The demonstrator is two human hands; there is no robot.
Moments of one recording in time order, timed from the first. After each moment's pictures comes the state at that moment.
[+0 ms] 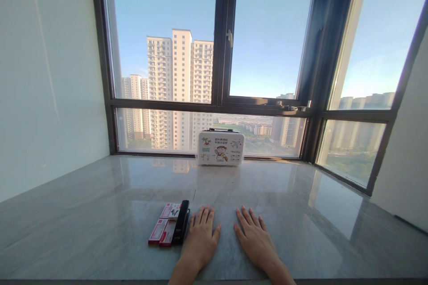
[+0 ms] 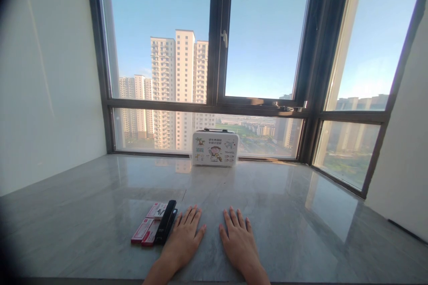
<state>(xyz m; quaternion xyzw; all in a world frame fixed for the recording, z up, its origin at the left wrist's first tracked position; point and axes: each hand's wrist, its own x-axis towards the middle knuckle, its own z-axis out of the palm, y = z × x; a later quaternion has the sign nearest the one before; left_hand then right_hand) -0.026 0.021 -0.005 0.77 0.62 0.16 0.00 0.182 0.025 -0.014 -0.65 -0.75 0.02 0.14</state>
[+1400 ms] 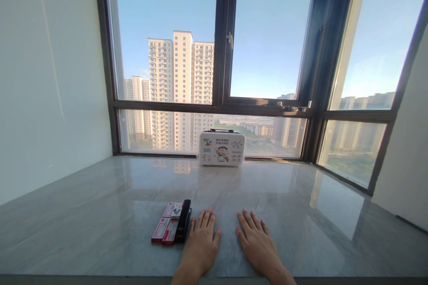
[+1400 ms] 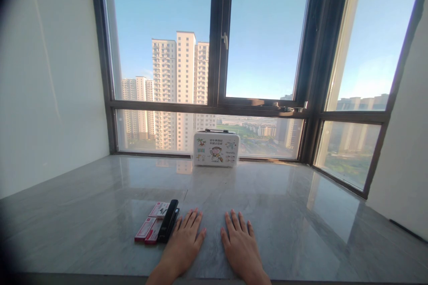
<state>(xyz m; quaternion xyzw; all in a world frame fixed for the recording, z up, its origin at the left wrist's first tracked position) -0.027 0.004 -0.003 0.77 0.62 0.15 0.02 0.180 0.007 -0.011 -0.65 -0.75 0.02 0.12</state>
